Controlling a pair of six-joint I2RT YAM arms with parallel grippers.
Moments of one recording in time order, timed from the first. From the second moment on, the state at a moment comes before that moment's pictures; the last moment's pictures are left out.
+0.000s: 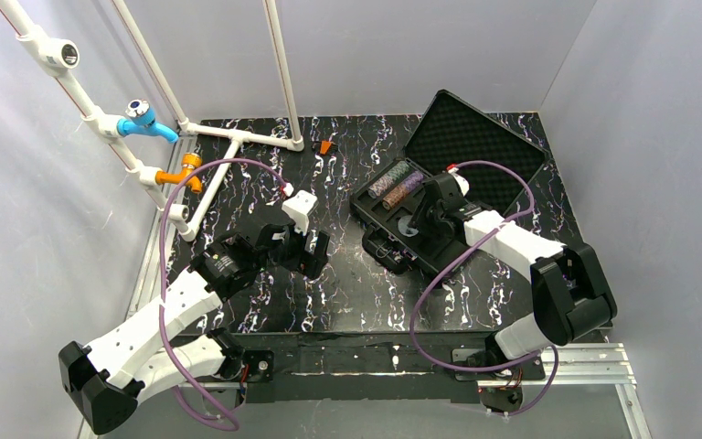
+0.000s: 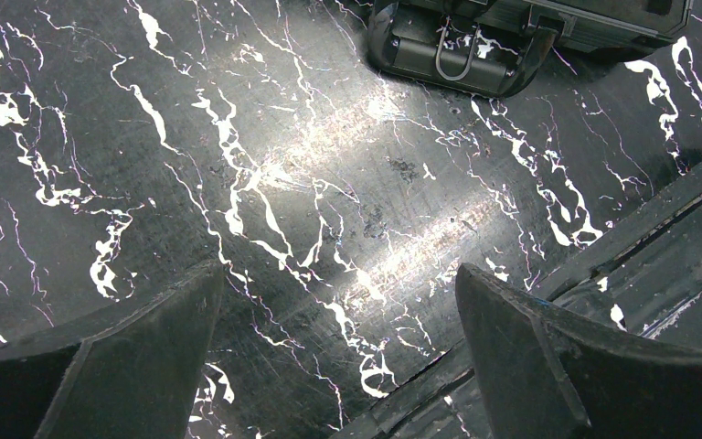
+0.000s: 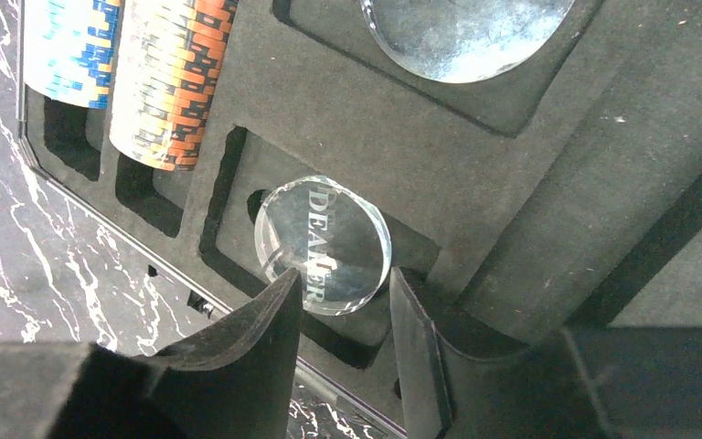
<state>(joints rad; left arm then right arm) -0.75 0.93 0.87 -0.61 -0.07 -0.18 0.49 1.48 0.90 -0.32 0.14 0.85</state>
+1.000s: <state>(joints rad) -0.75 0.93 0.87 -0.62 -0.07 -0.18 0.48 1.54 0.93 -0.32 0.10 0.79</state>
